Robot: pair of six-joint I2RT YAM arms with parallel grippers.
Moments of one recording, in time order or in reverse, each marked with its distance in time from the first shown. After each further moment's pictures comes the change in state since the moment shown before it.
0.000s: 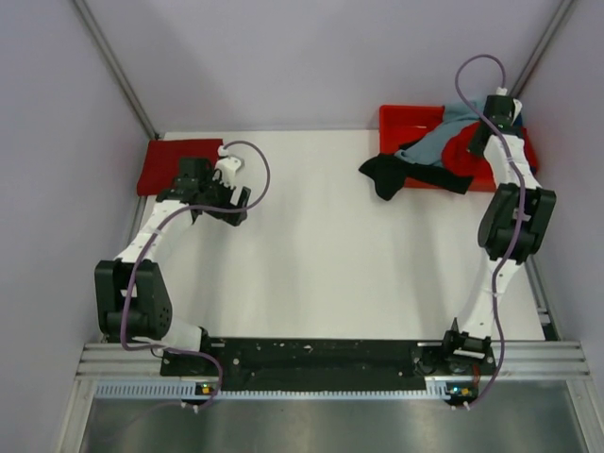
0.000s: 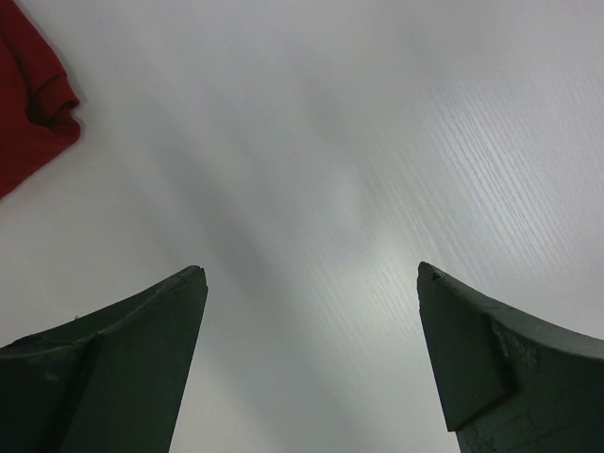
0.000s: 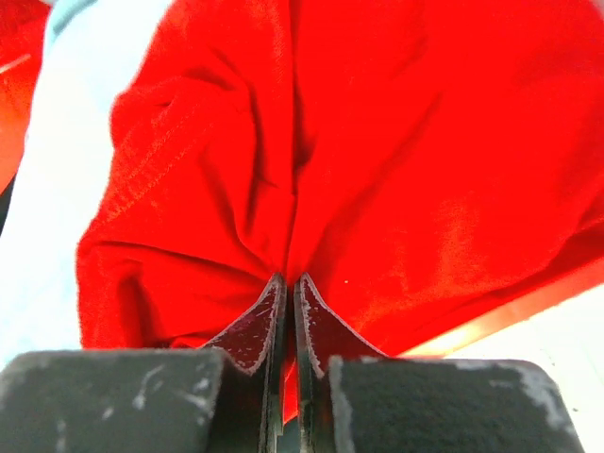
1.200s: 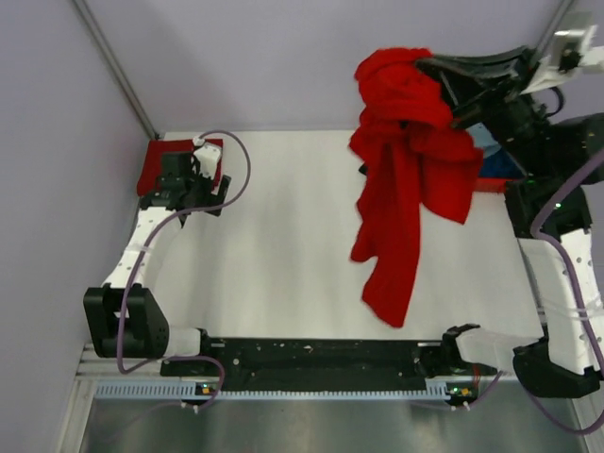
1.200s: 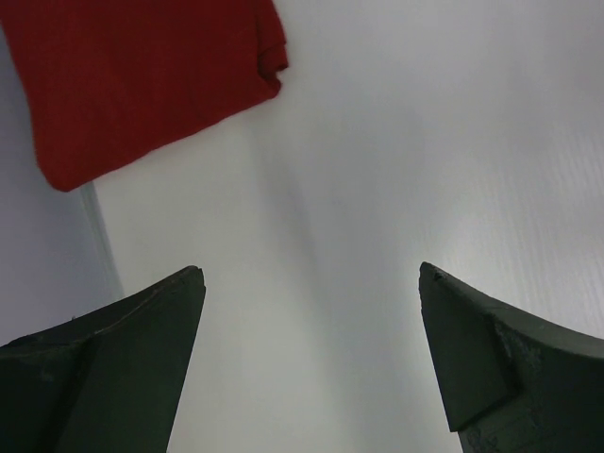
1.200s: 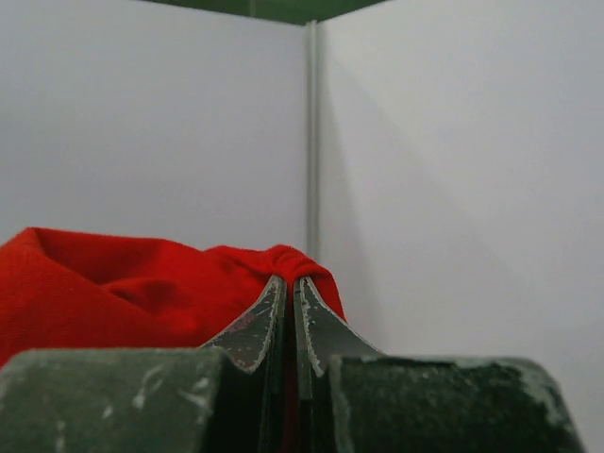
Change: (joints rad) left arm 0.029 -0.120 0.016 -0.016 -0.268 -0.024; right arm 0.488 -0.931 -0.040 0.585 -0.739 0.076
